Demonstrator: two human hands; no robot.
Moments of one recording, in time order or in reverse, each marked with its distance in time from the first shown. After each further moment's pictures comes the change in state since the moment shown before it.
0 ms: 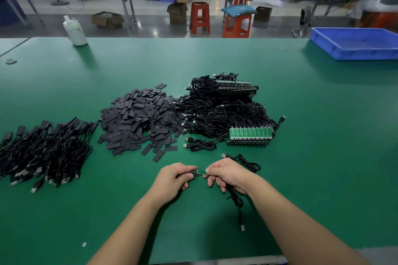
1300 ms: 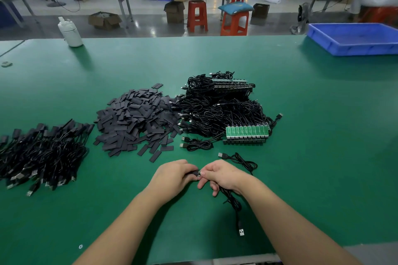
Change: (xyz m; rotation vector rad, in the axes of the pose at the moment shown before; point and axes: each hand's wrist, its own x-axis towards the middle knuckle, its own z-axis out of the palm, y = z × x) left_hand 0.009 0.029 -0.002 0.753 -0.071 0.260; right_hand -0.004 0.001 0.005 -0.086 -0.077 -0.065
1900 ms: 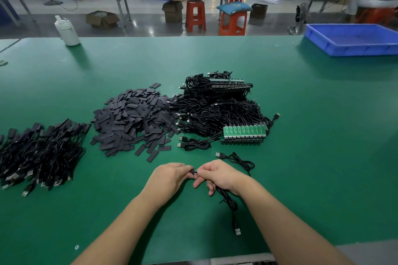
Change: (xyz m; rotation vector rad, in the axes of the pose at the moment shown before) left_hand -0.010 -0.002 0.006 -0.037 0.222 0.159; right_hand 0.001 0.003 0.001 0.017 0.009 -0.013
